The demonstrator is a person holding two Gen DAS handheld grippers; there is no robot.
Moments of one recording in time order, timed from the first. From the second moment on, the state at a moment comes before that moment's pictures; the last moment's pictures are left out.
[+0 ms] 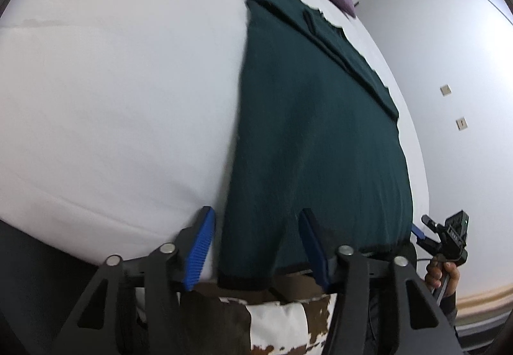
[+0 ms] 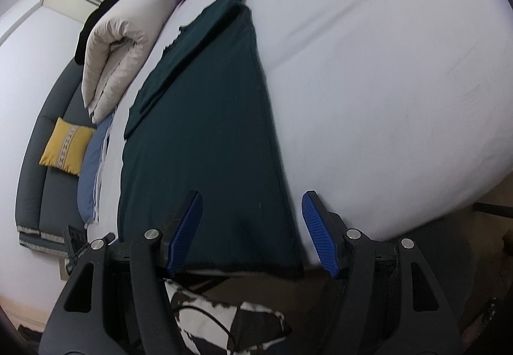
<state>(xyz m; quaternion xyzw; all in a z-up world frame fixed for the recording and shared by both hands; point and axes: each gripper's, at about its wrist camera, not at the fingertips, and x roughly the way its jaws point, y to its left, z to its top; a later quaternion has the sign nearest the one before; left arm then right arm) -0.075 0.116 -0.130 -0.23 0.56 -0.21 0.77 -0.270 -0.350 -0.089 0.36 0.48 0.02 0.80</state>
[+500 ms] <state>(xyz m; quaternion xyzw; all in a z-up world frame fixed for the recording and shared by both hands) -0.081 0.115 -0.135 -0.22 0.58 -0.20 0.76 -0.274 -0.347 -0.100 0.36 0.53 0.03 0.77</state>
